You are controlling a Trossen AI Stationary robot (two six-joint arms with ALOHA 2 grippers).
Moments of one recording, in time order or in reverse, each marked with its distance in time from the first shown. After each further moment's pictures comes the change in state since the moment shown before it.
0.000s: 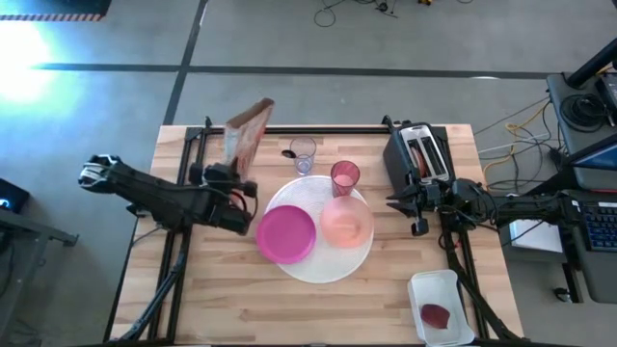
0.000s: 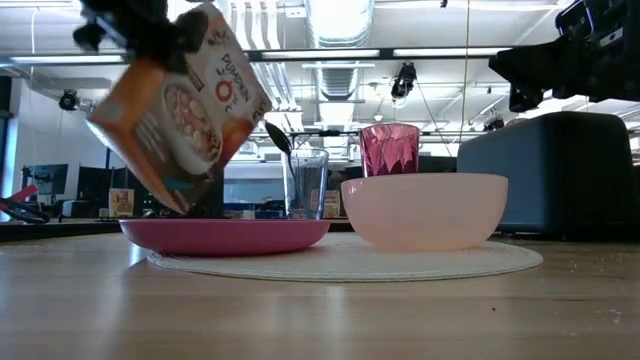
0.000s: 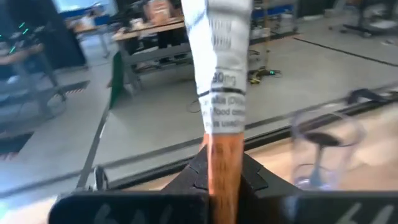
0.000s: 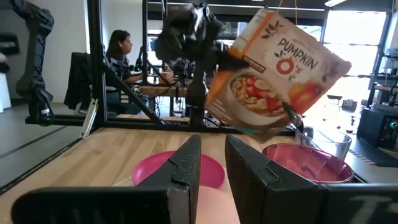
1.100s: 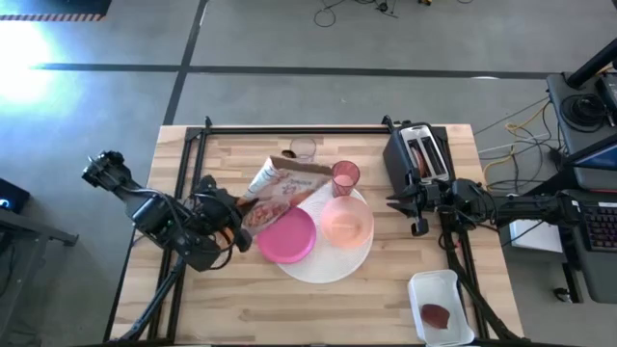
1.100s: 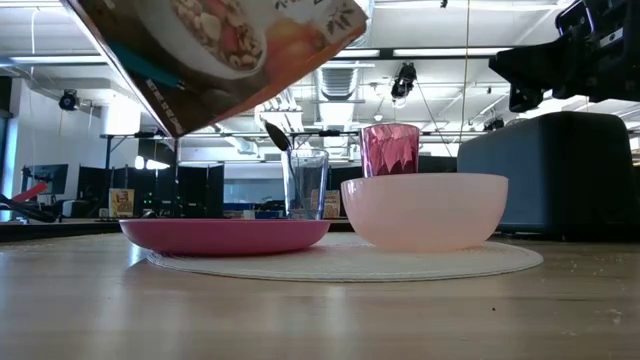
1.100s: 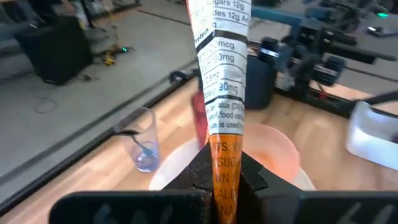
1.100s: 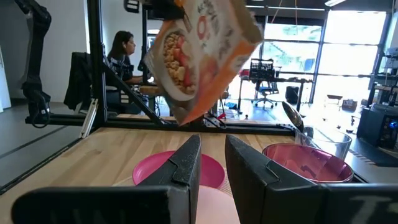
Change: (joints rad) left arm -0.351 0.040 0.474 0.215 0.297 0.563; right arm 0.000 0.000 0.000 -0.001 0.000 0.000
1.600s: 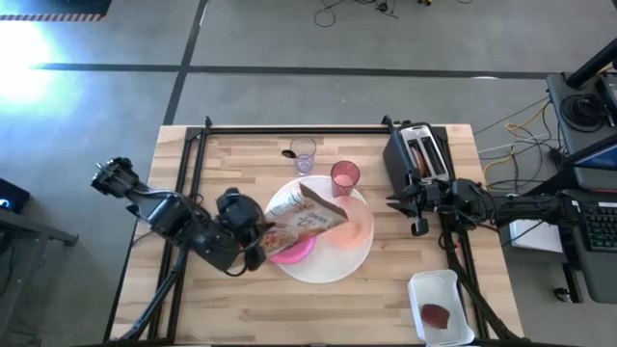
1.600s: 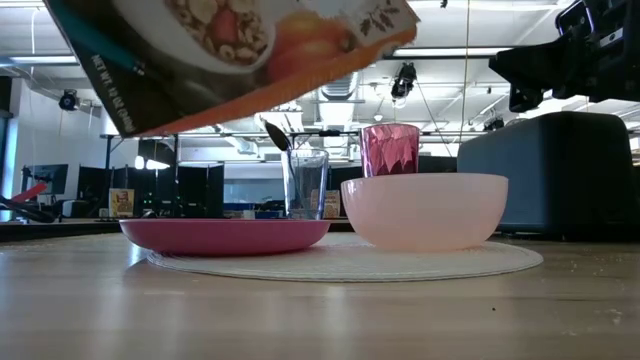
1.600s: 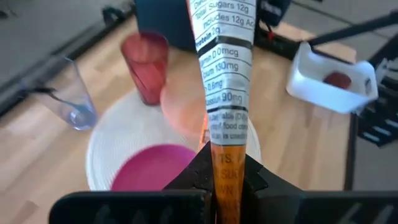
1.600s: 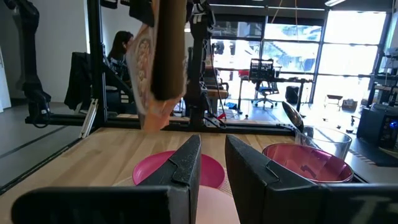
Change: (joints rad) left arm 0.077 0.140 0.168 -0.012 0.390 0.036; right arm 0.000 0.000 0.000 0.000 0.000 0.000
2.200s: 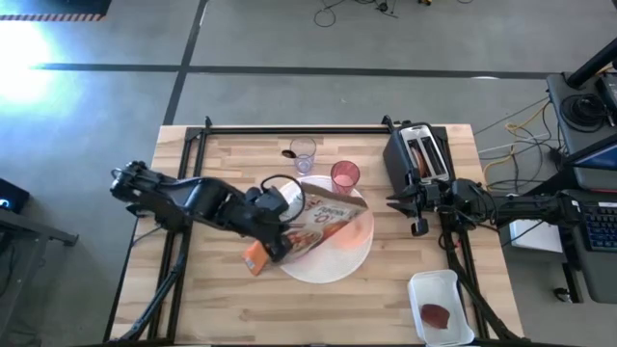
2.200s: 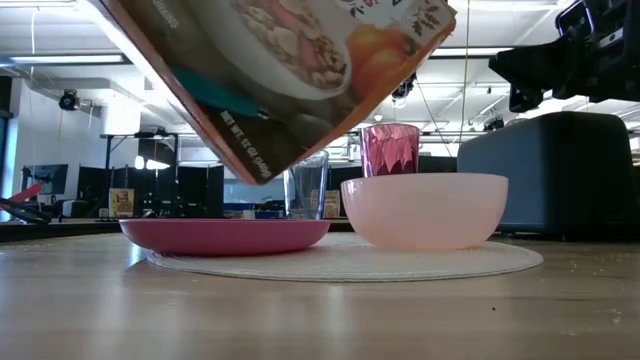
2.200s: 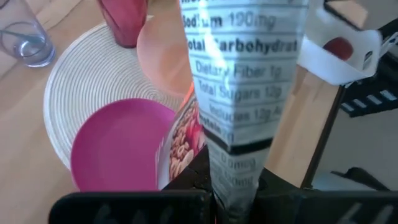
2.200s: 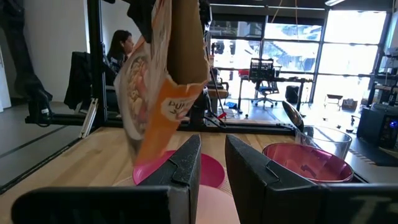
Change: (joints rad) left arm 0.187 0.184 0.220 -0.140 0.376 -0.058; right arm 0.000 0.000 0.000 -0.002 0.000 0.000
